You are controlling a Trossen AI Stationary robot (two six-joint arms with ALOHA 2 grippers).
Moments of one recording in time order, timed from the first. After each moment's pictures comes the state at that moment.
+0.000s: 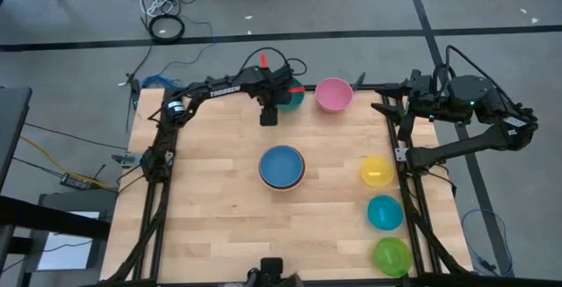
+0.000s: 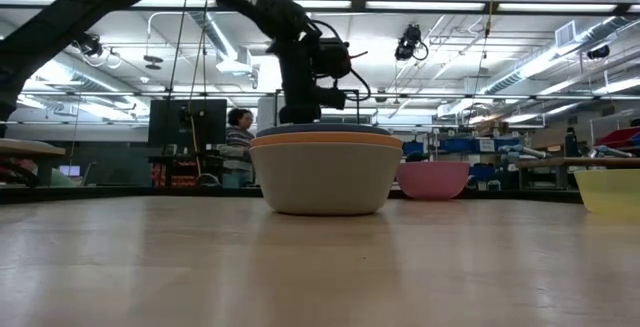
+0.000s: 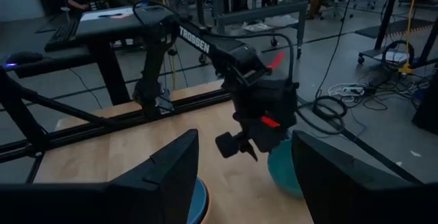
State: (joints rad) left arm 0.50 2.15 1.88 -1.00 -0.13 0.52; right arm 0.05 0.72 1.27 -0.75 0.40 0.16
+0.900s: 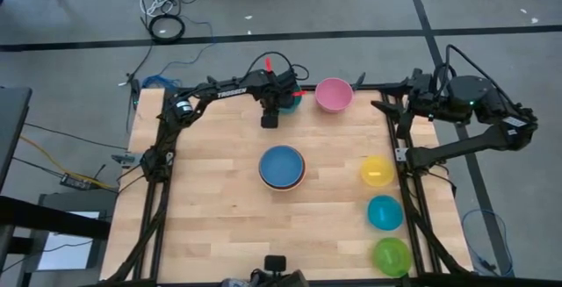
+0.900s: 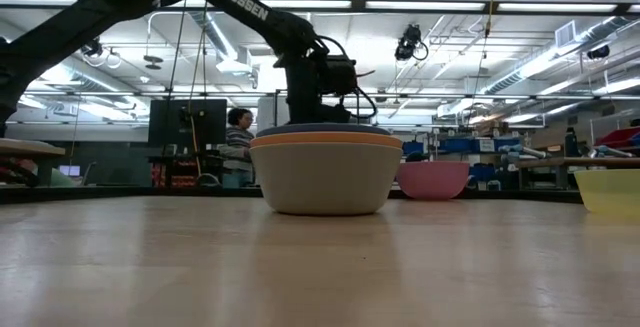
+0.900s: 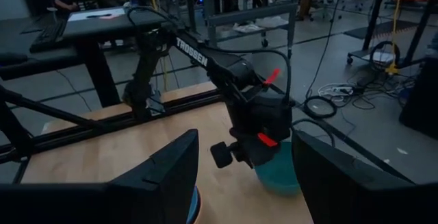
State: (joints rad) left arm 0.50 2.24 1.91 -1.00 -0.14 0.58; right arm 0.05 0.72 1.27 -0.75 0.44 0.15
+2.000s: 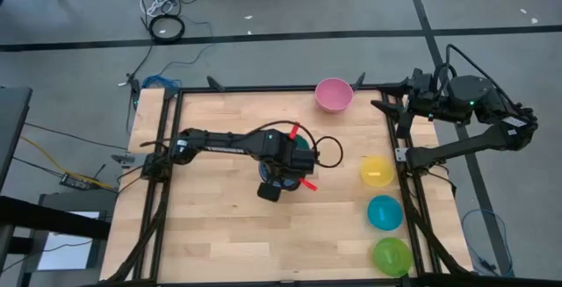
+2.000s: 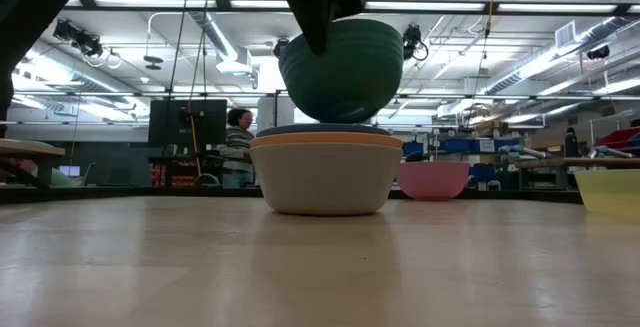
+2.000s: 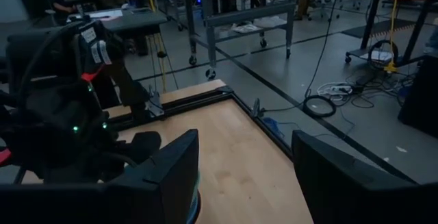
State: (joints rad) left arm -0.13 2.21 2.35 -1.57 -0.08 0.20; right arm 0.05 0.72 1.27 -0.75 0.44 0.17
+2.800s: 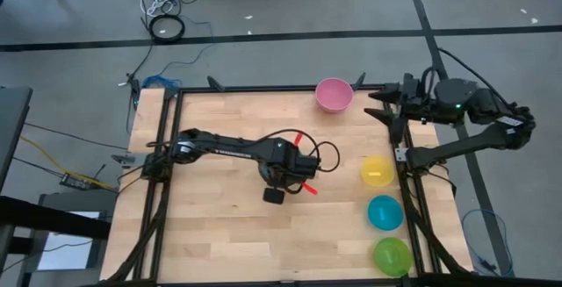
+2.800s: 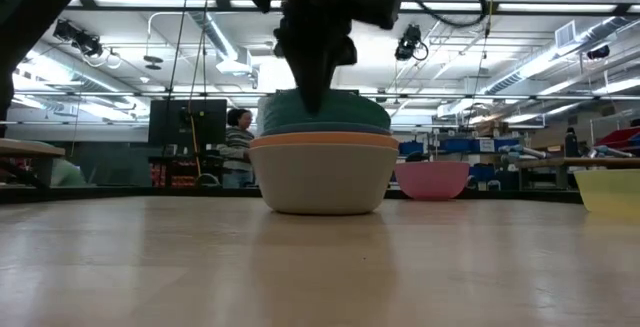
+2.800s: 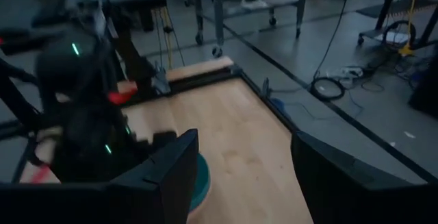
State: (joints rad) left arm -0.11 2.21 2.13 -1.40 -0.08 0.09; right arm 0.05 0.77 1.27 -0.81 0.40 0.18
